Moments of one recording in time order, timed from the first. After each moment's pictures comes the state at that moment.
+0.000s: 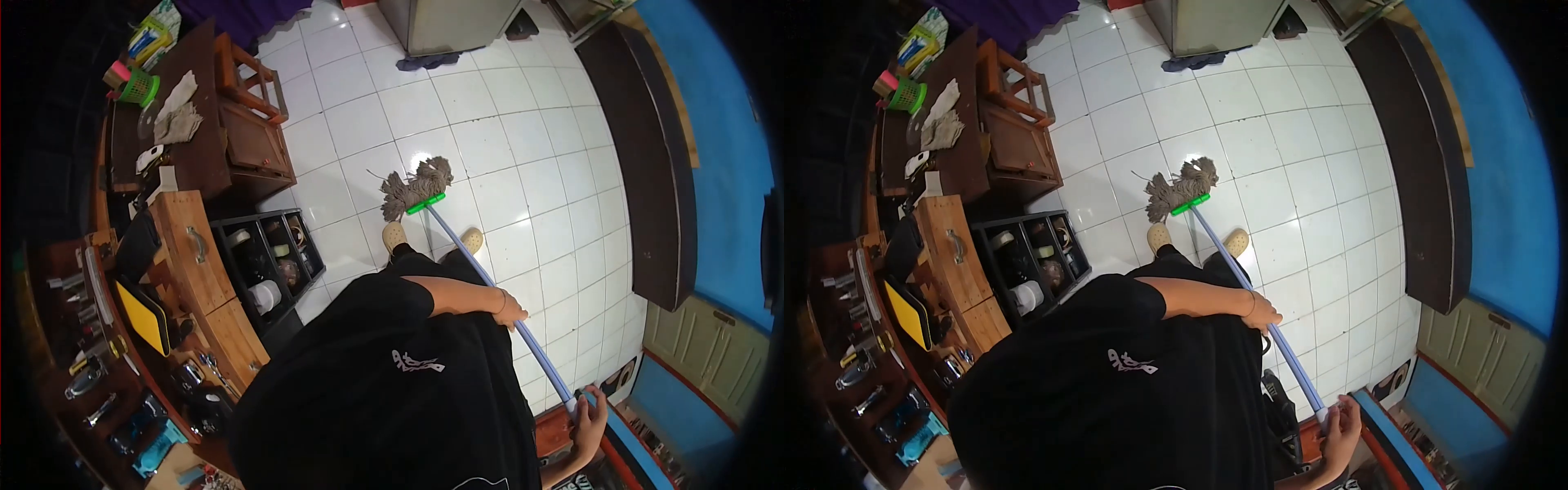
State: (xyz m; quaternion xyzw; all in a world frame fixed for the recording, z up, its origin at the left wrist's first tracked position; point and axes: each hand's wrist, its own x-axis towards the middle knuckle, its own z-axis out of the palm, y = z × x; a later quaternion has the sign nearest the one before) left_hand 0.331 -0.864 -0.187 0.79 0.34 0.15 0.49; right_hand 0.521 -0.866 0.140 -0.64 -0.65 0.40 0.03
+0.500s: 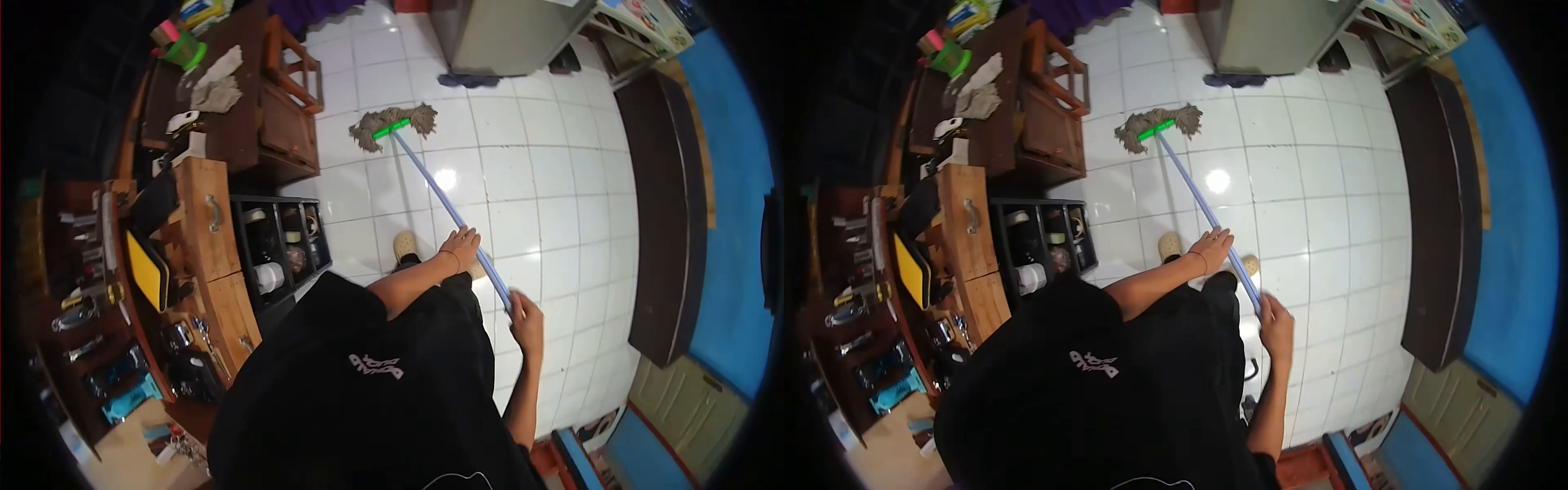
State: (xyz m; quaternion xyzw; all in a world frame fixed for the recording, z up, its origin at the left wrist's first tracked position) left_hand 0.183 -0.919 -0.222 0.47 0.83 0.20 0.23; right_hand 0.345 -0.817 -0.057 -0.38 -0.82 0.42 -0.04
